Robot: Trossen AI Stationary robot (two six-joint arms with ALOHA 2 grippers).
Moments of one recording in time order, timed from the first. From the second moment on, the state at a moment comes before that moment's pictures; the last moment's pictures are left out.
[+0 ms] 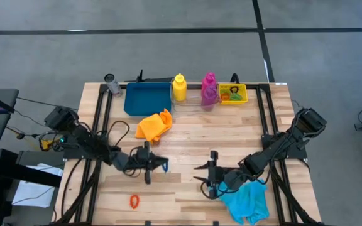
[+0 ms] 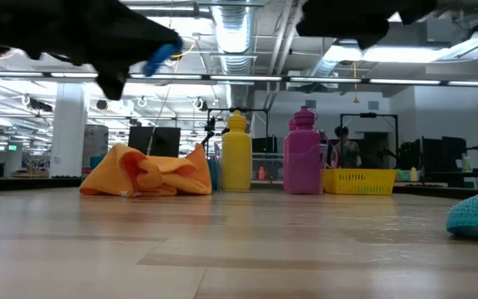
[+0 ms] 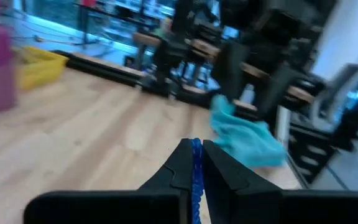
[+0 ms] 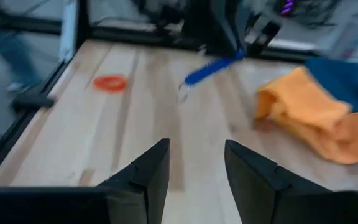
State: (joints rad) left arm -0.53 1.55 0.39 1.11 -0.67 -0.31; right arm 0.62 1.60 0.84 0.29 0.68 0.17
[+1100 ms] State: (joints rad) left arm -0.33 1.60 0.73 0.91 -0.50 0.07; right arm 0.47 1.60 0.84 0.37 0.76 0.31
